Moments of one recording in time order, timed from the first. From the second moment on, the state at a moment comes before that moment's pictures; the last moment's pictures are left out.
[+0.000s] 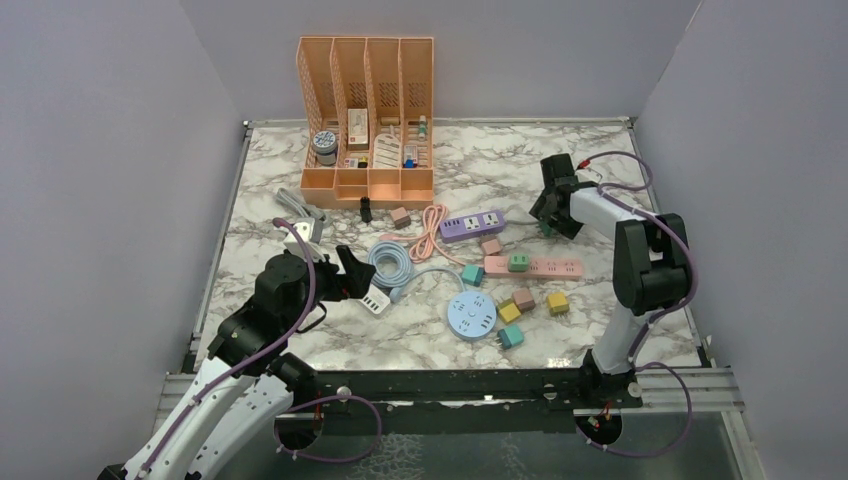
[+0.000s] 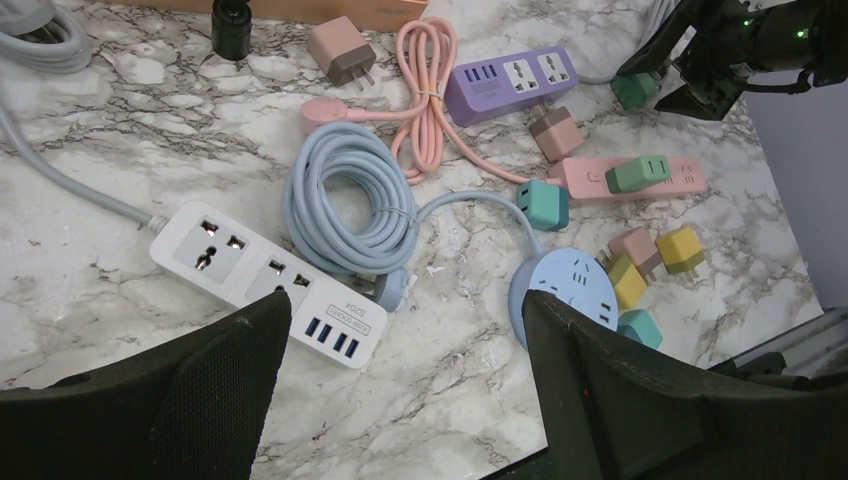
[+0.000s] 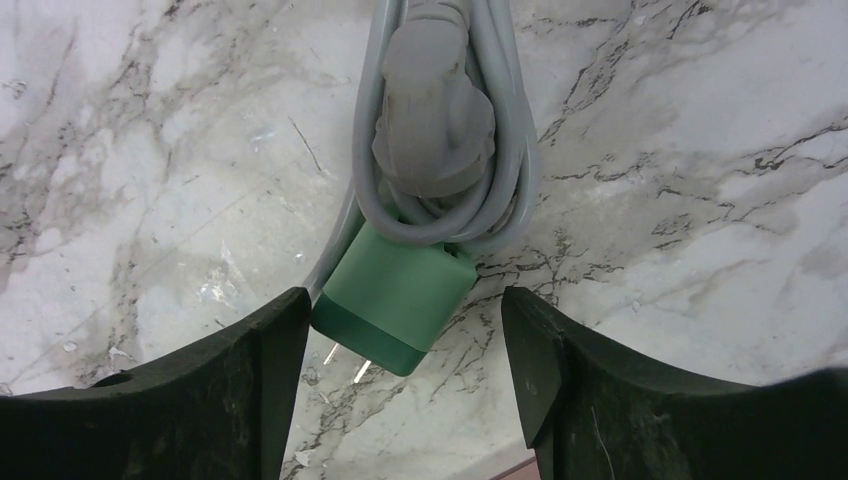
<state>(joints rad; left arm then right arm) -0.58 0.48 0.65 -0.58 -0.11 -0.53 0.17 1.82 1.17 -0.46 0.41 0.75</state>
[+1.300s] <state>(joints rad) -0.58 0.60 0.70 -0.60 0.06 -0.61 0.21 1.26 0.91 -0.30 0.14 0.35</state>
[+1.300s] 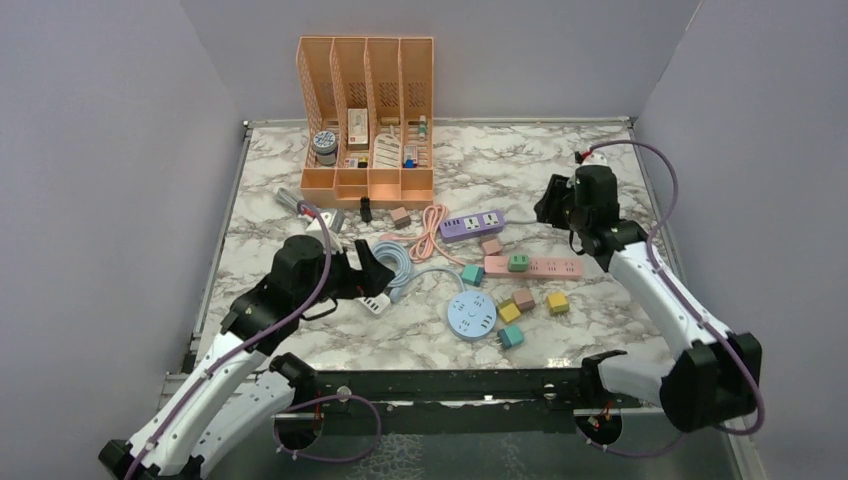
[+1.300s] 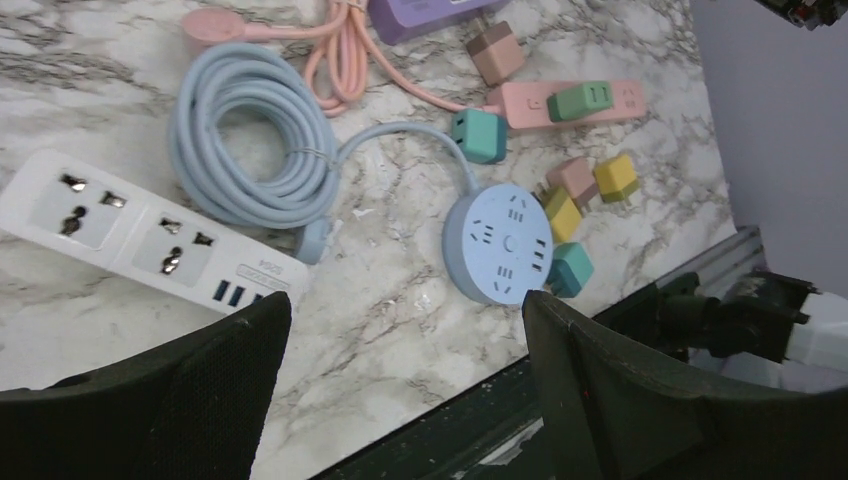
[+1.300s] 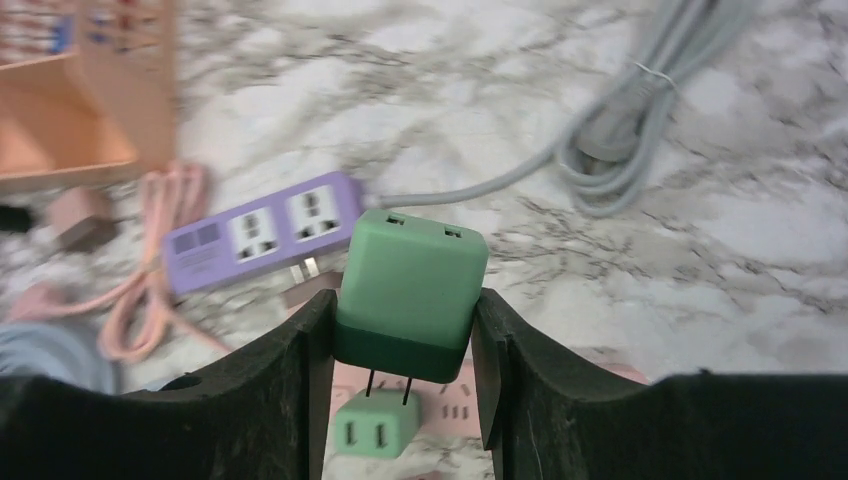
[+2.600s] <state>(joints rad) -0.79 1.32 1.03 -0.06 0.52 -1.11 0.50 0.87 0.79 -0.26 -0.68 -0.09</state>
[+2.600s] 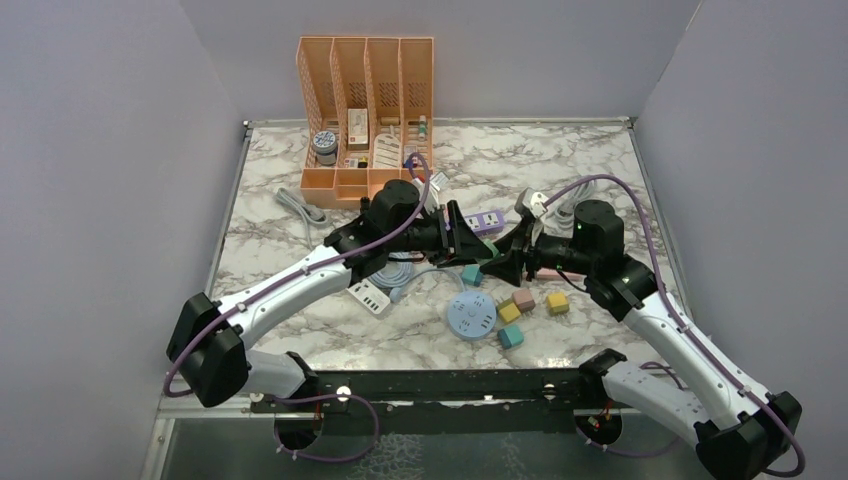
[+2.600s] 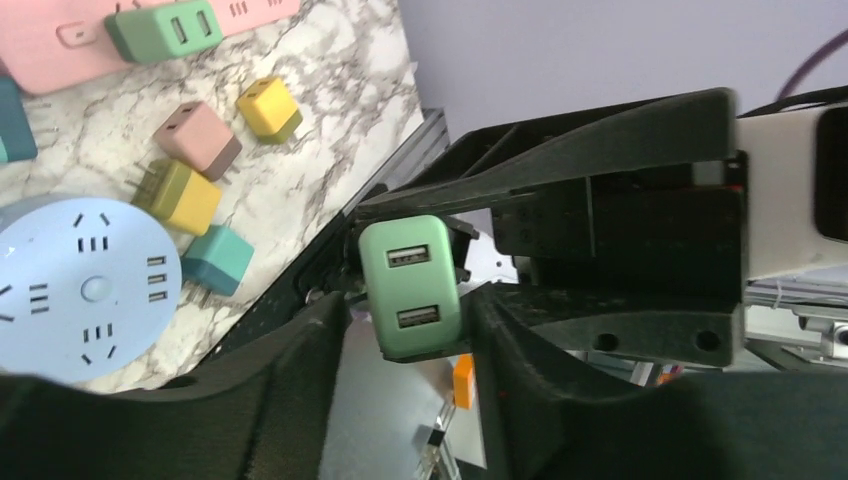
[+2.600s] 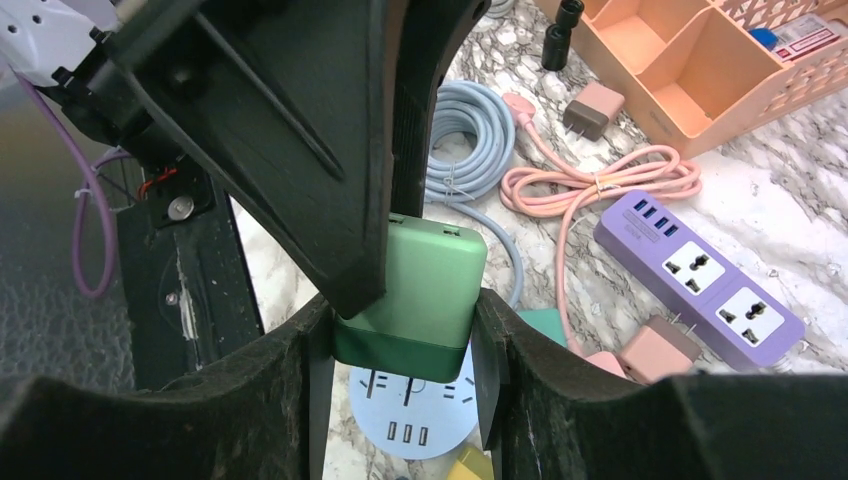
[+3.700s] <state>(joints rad) -0.77 1.43 1.26 -0.35 0.63 -0.69 0.56 0.80 0.82 -0.36 -0.55 -0.01</state>
